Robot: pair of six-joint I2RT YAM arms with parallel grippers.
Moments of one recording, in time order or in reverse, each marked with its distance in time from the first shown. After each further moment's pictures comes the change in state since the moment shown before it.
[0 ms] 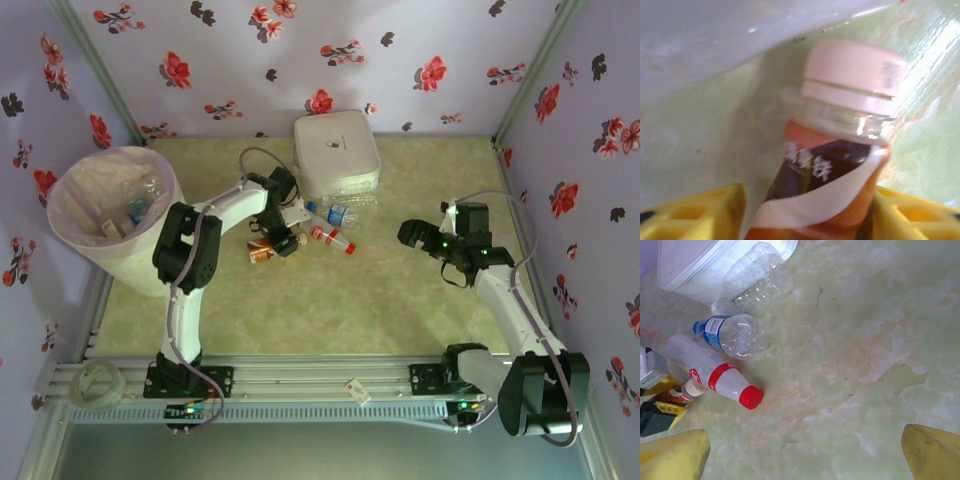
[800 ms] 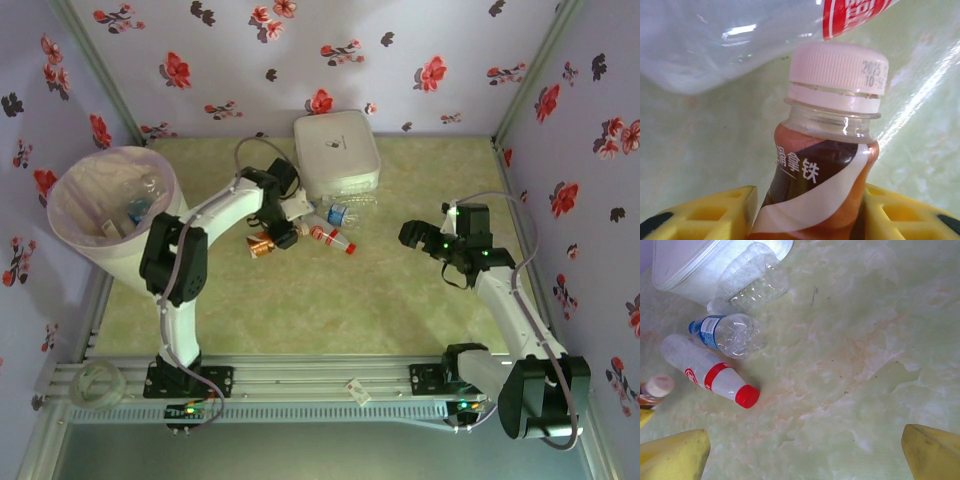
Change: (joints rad) left arm -0.034 -0.148 0.019 -0.061 -0.027 -0.014; right arm 0.000 -0.015 0.000 -0.018 0.018 -0.002
